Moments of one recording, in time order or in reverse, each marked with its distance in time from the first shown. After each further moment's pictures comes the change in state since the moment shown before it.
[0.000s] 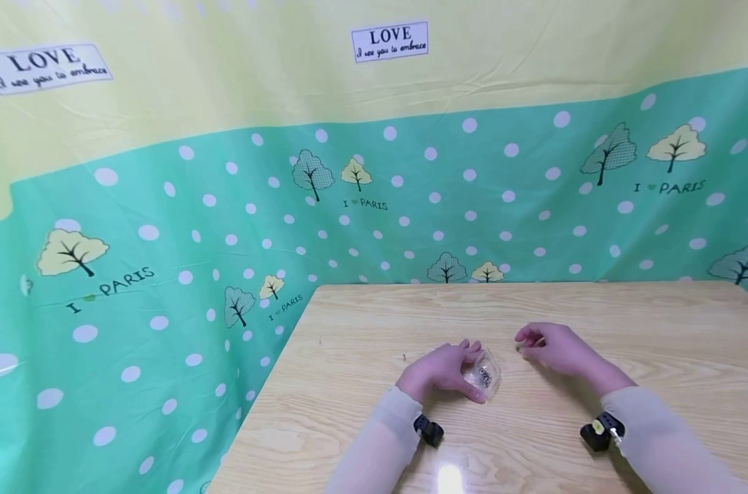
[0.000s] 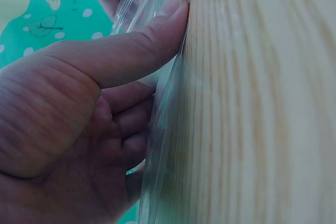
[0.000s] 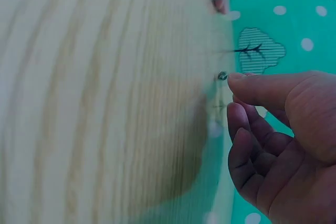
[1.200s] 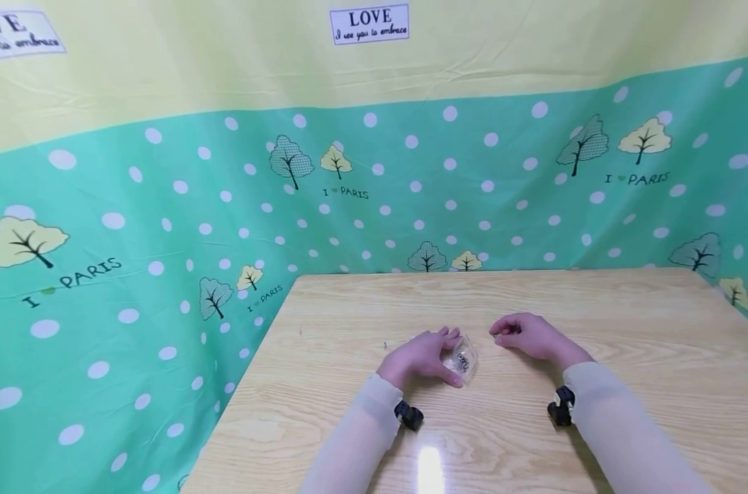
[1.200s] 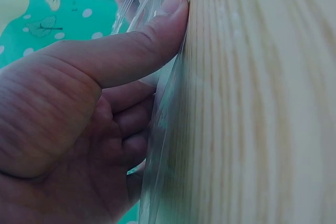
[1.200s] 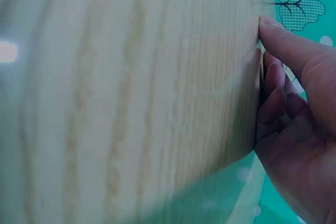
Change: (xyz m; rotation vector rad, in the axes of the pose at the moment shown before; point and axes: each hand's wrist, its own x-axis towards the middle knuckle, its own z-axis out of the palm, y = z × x) left_hand 0.003 -0.004 -0.003 -0.053 -0.023 0.015; right_hand 0.004 0.013 0.004 0.045 -0.071 0.039
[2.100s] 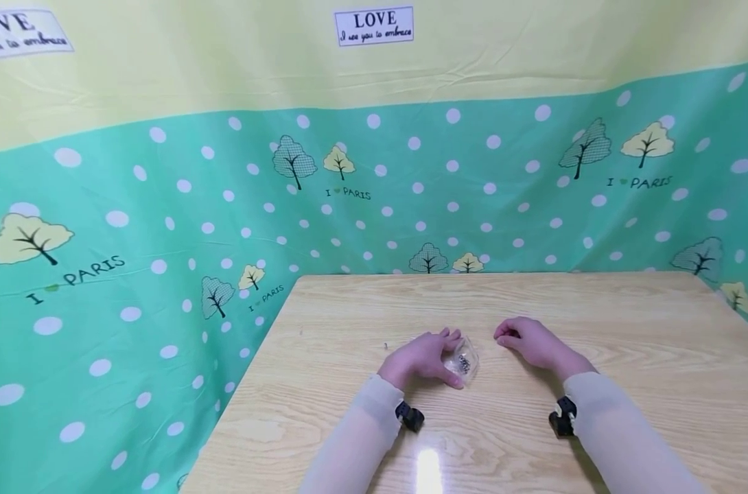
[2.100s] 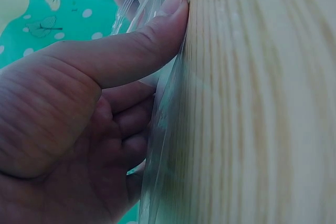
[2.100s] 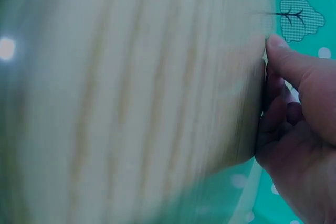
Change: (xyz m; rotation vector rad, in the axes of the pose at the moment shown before) left_hand -0.002 -0.001 -0.001 -0.010 0.000 0.005; right_hand 0.000 -0.003 0.008 -0.108 0.019 0.015
